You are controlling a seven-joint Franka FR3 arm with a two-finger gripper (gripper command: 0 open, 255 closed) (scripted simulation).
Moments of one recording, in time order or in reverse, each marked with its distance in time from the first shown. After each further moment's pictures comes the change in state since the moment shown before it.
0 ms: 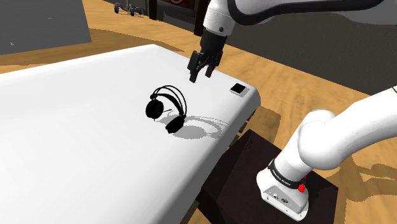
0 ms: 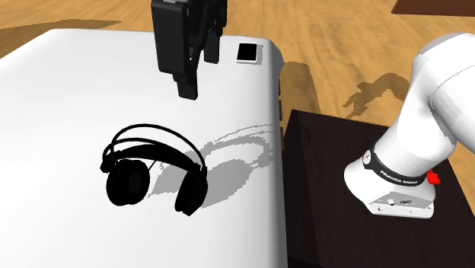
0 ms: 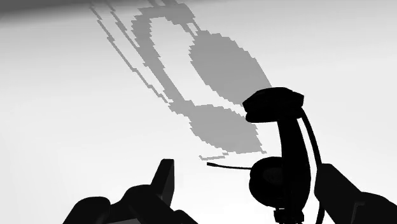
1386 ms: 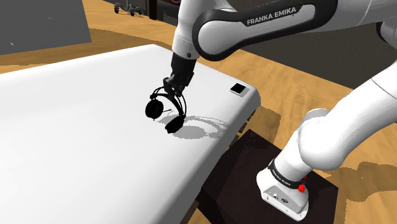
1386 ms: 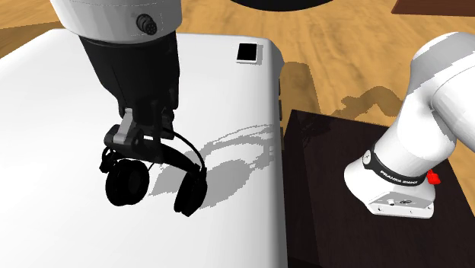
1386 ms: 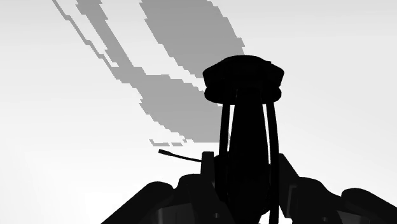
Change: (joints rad) arm 0.036 0.230 0.116 0.023 -0.053 0.238 0.065
